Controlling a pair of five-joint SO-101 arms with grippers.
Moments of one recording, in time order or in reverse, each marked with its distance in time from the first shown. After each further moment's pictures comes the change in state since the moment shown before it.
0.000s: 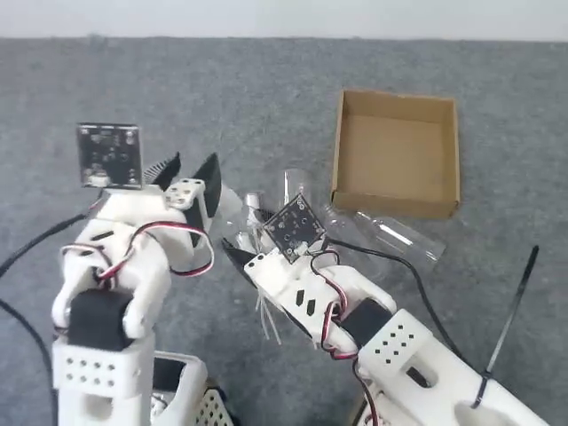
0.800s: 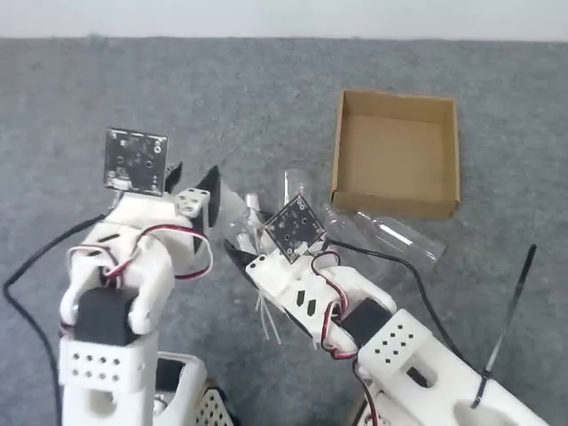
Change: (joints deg) left arm -0.3 -0.8 5.1 -1.0 -7.7; right arm 0.1 0.1 0.6 0.0 0.0
